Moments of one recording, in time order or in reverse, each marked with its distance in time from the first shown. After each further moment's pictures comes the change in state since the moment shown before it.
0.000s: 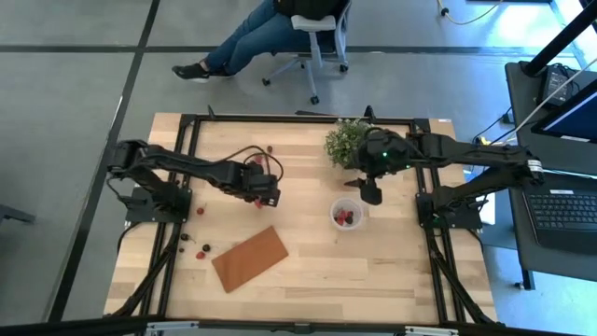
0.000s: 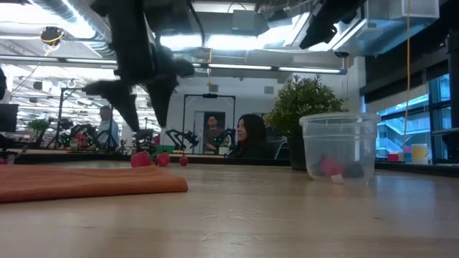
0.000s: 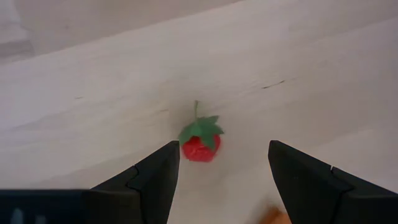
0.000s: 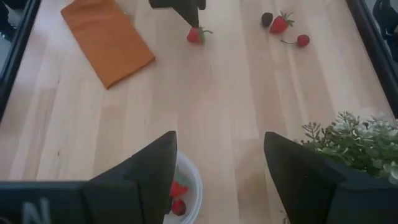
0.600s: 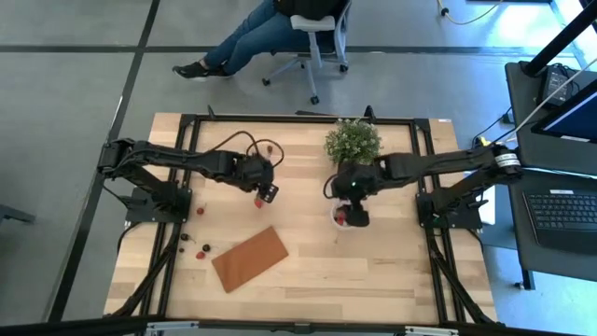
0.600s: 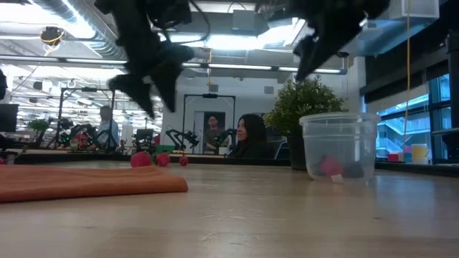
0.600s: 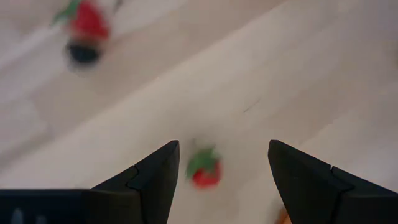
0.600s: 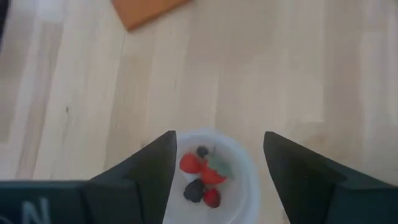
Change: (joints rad) left arm 0.066 -0.100 0.007 0.011 0.004 0.350; right arm 0.141 0.230 0.006 0.008 0.001 0.004
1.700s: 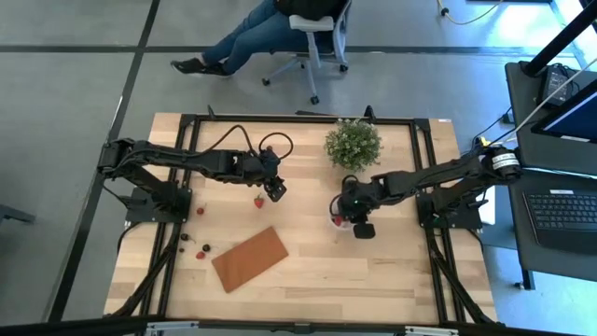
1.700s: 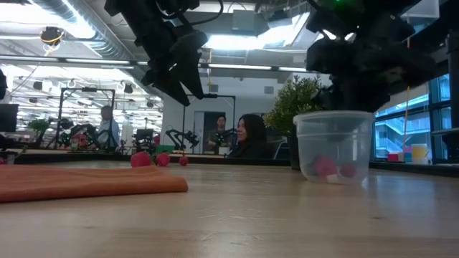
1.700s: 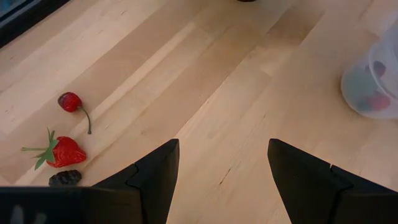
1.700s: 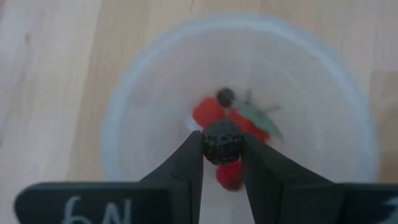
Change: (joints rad) left arm 0.018 0.000 0.000 0.288 -0.103 0.388; right arm 0.044 0.017 -0.381 0.318 -0.037 -0.008
